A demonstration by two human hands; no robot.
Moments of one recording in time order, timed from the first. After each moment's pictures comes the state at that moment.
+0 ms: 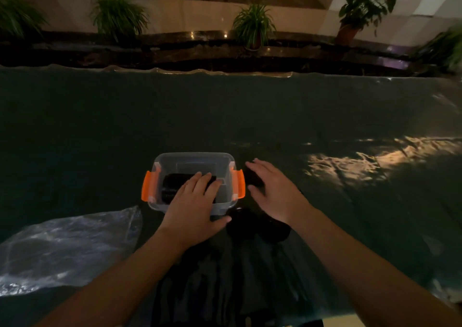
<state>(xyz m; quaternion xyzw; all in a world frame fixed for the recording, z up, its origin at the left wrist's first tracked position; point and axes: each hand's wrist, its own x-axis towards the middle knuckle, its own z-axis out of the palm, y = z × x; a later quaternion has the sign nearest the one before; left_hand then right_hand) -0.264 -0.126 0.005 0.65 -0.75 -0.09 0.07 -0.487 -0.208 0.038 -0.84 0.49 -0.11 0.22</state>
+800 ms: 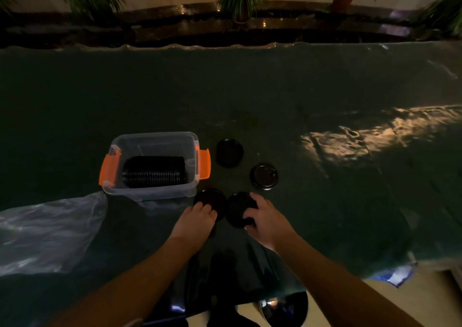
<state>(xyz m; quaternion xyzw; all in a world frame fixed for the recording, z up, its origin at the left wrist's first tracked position) -0.371 -0.112 -0.078 0.60 -0.78 -0.11 -0.17 -0.589 -0.157 -0.088 -0.82 0.50 0.06 0.27</state>
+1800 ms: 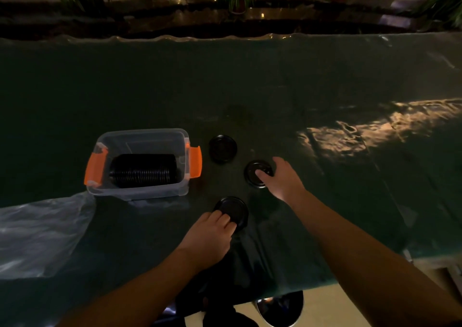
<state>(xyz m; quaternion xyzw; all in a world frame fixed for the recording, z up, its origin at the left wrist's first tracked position) -0.408 -0.099 -0.090 0.51 -0.85 -0.12 -0.06 -0.614 -0.258 -0.074 -0.64 0.69 -0.06 0.34</state>
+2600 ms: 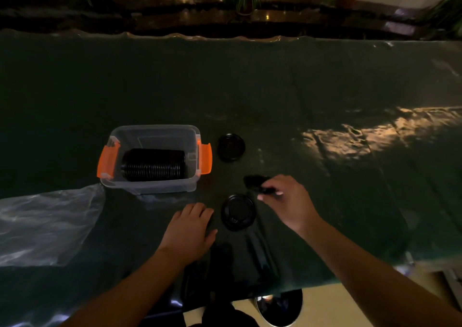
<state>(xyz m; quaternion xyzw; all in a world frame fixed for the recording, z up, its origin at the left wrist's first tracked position) -0.359 -0.081 -0.083 0.66 -0.73 -0.18 -0.02 -0.613 -0.185 -0.046 -0.77 0.52 -0.23 0.29</state>
